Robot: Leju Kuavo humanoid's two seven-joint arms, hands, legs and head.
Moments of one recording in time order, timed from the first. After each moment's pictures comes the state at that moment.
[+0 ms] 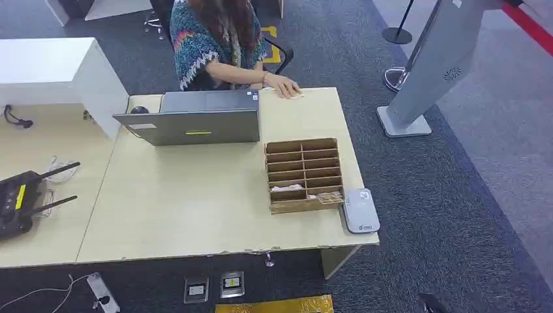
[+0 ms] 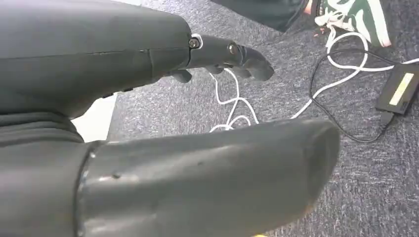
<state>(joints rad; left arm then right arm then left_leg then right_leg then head) -0.13 0.15 0.20 -0.18 -0.41 0.27 -0.09 -0.22 -0.29 -1.18 -0.19 1.22 0.06 0.20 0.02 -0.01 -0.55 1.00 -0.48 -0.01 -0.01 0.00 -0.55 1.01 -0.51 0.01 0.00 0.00</state>
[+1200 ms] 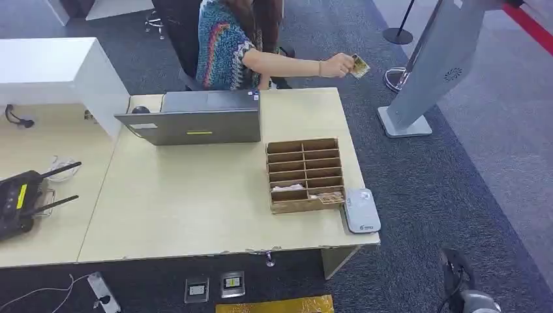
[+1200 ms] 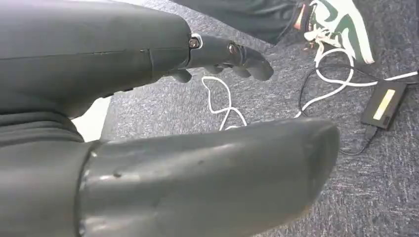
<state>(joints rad) -0.15 0.17 0.20 -0.18 -0.43 0.27 -0.10 -0.40 -0.39 -1.18 -0.20 1.18 -0.01 0.17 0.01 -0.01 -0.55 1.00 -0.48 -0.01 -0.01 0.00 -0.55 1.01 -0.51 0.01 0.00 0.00</state>
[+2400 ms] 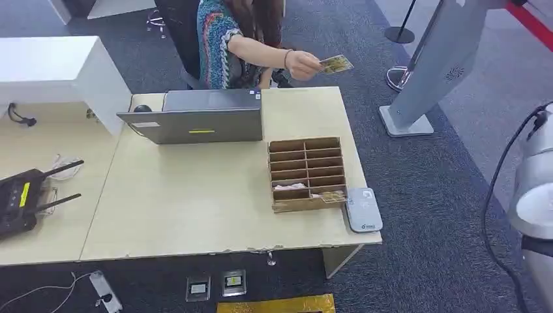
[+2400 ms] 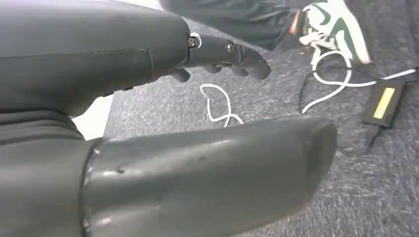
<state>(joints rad) -0.15 0.15 0.20 -0.18 -0.51 0.28 -0.11 -1.22 -0.51 -0.57 -0.41 0.87 -0.62 -0.60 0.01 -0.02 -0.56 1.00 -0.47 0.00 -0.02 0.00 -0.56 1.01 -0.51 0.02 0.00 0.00</state>
